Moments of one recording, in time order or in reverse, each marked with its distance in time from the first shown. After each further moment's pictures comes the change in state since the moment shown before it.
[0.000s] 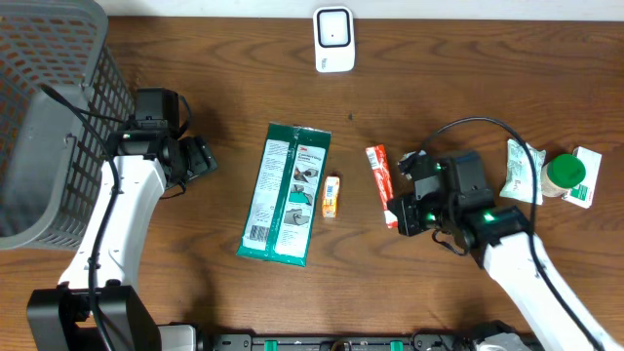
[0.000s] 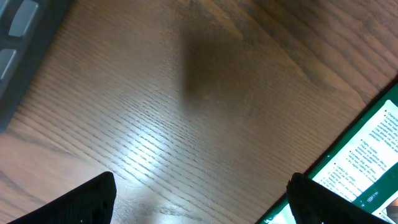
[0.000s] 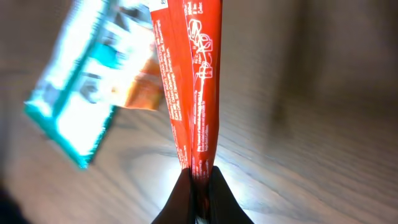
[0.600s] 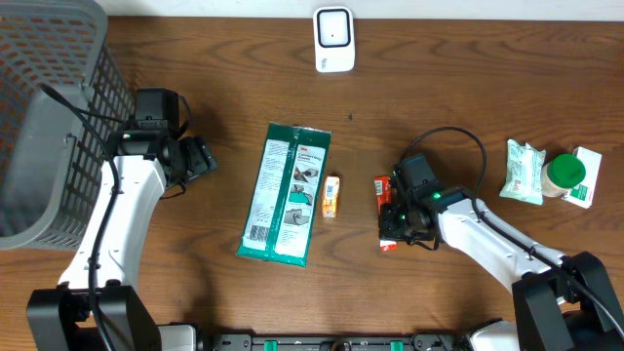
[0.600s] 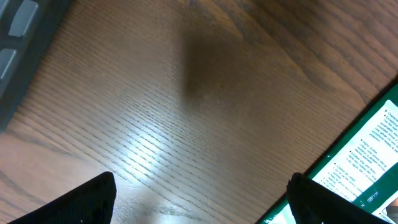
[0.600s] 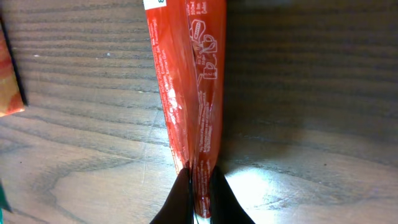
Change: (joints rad) left arm 0.000 0.000 0.000 0.000 0.000 0.000; right arm 0.110 0.354 0.006 0.007 0.190 0.364
